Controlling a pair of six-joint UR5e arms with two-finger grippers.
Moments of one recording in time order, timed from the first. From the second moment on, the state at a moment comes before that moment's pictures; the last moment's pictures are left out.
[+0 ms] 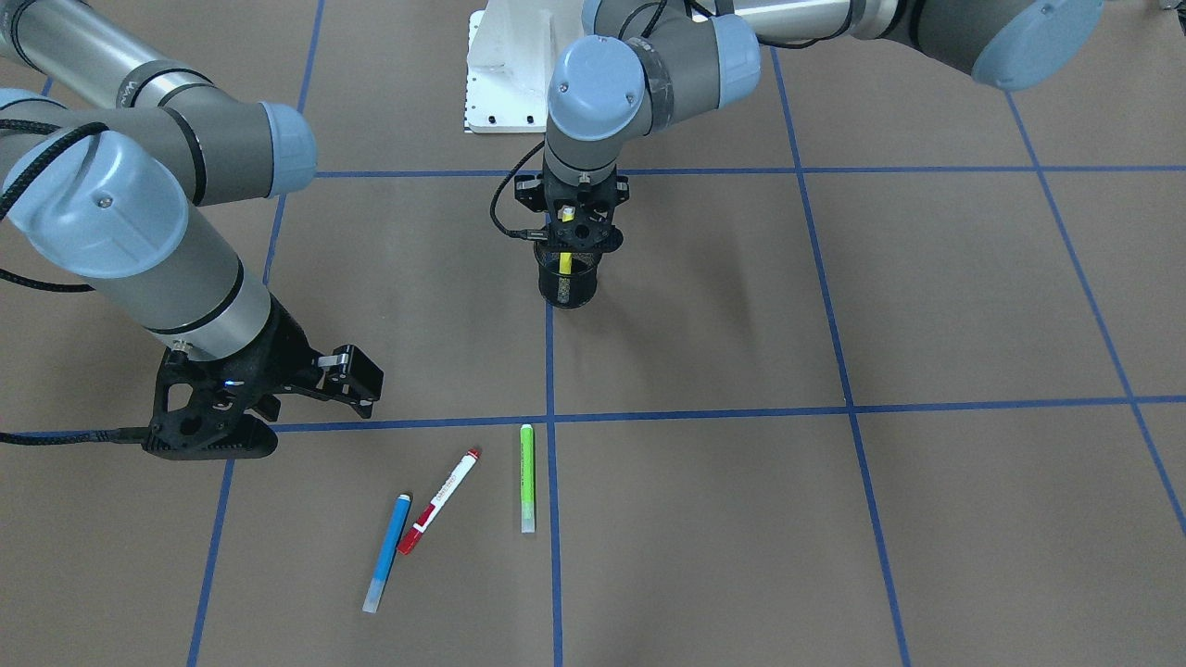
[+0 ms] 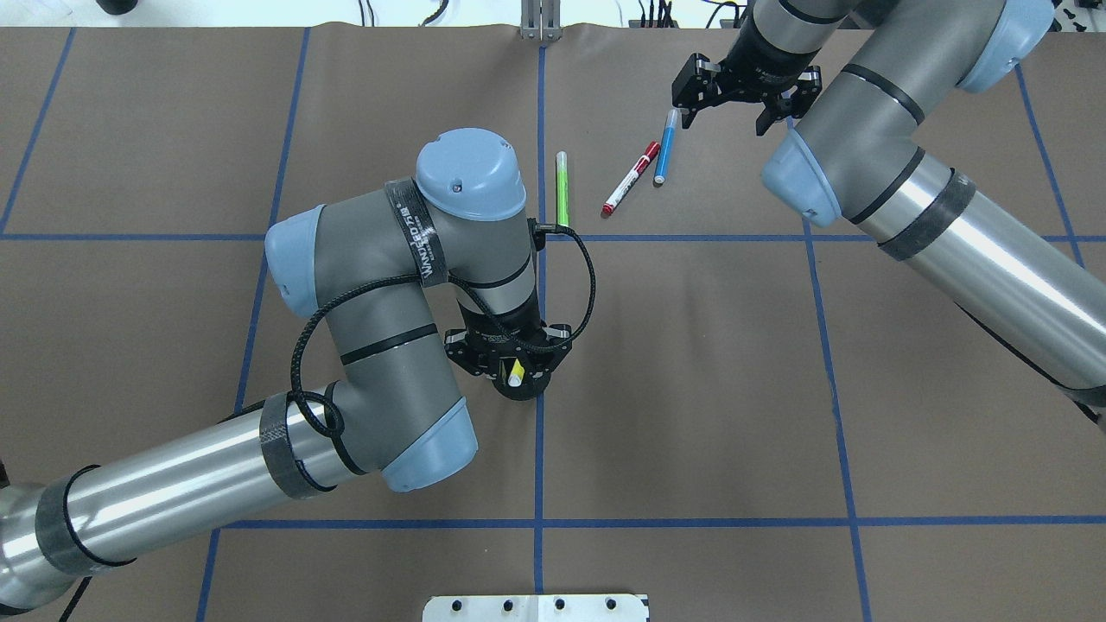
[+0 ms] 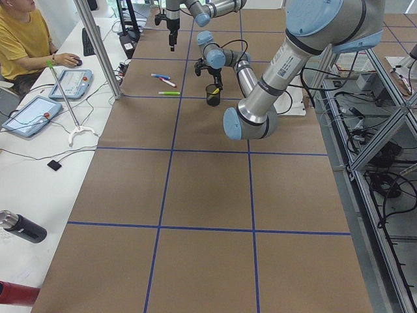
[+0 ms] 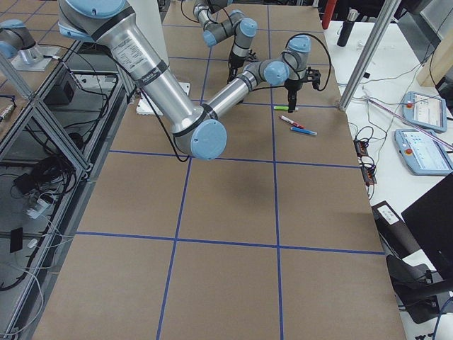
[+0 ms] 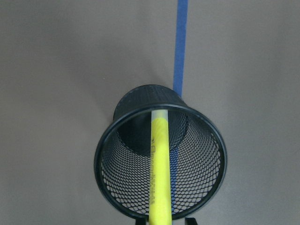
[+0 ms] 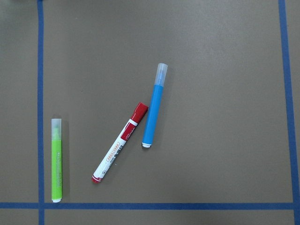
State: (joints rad) left arm -0.53 -2.42 -1.59 -1.40 -2.21 -1.18; right arm 0.96 -0.84 1.50 -1.55 2.17 0.92
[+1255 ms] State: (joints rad) left arm -0.56 -2.41 -1.66 -1.39 -2.21 -1.18; right arm 0.96 -0.84 1.50 -1.55 2.16 0.92
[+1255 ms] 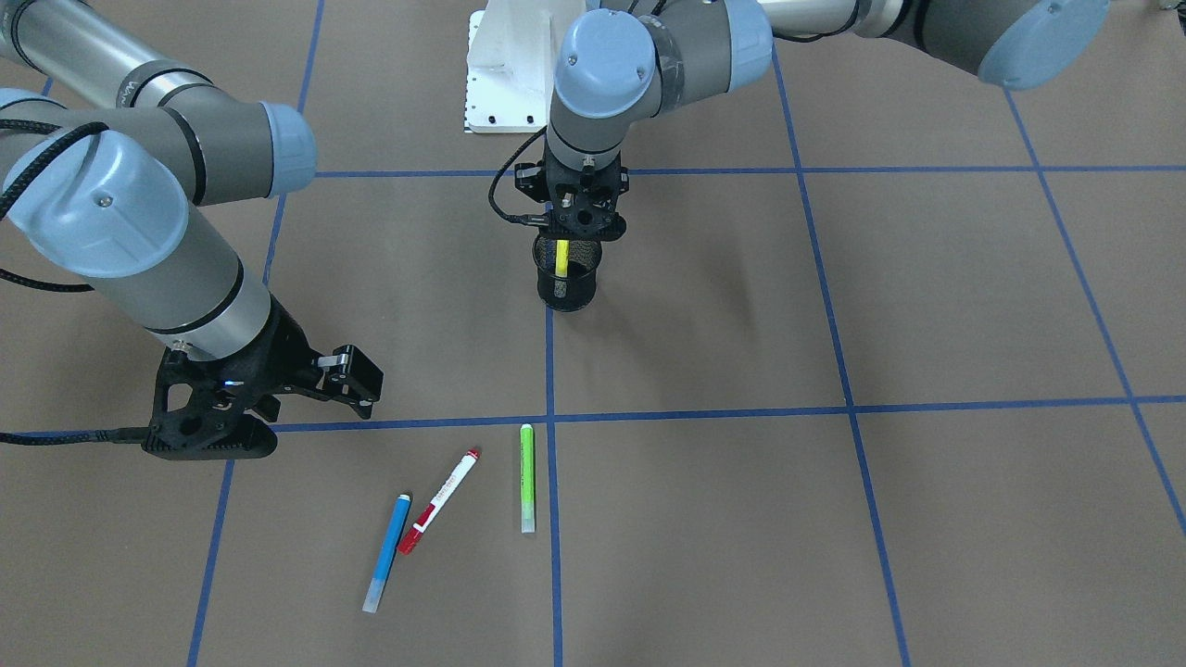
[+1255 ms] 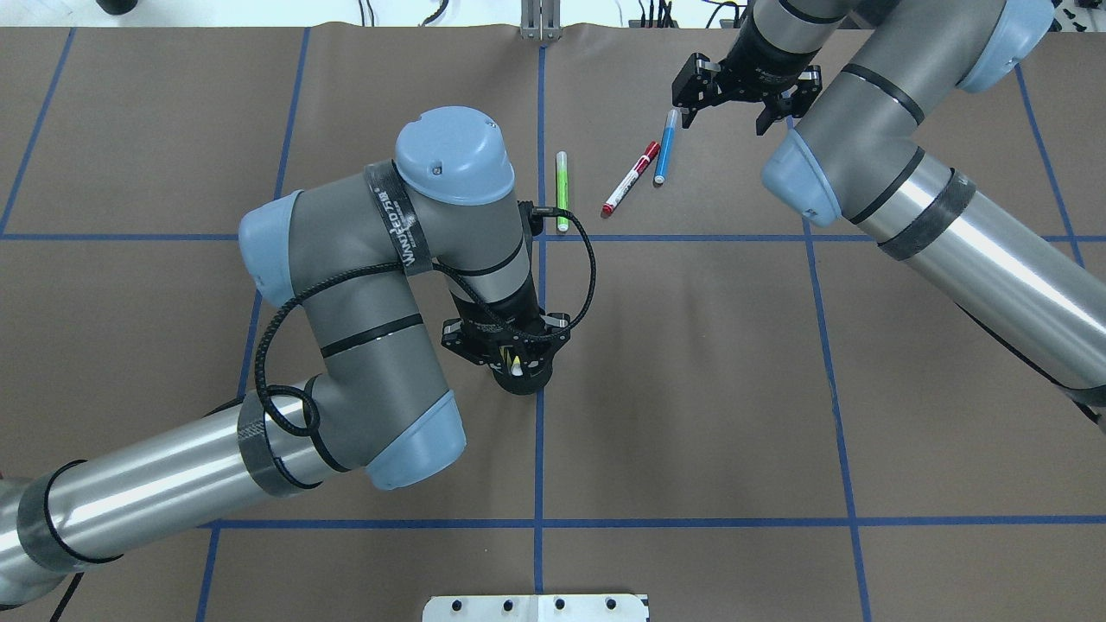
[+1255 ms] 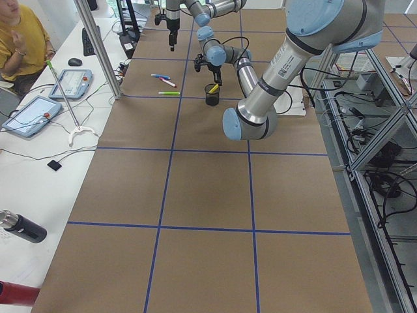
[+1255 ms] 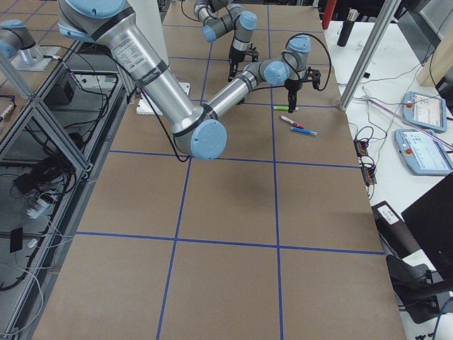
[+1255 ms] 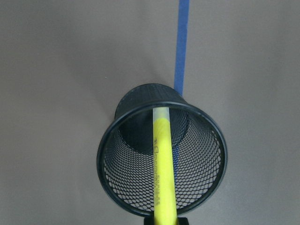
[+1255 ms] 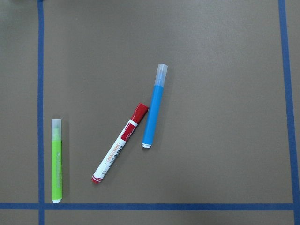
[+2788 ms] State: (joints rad) left arm -0.76 -2.45 -1.40 -1.79 -2.19 -1.17; right arm 0.96 -0.86 1.50 -1.54 2.16 0.91
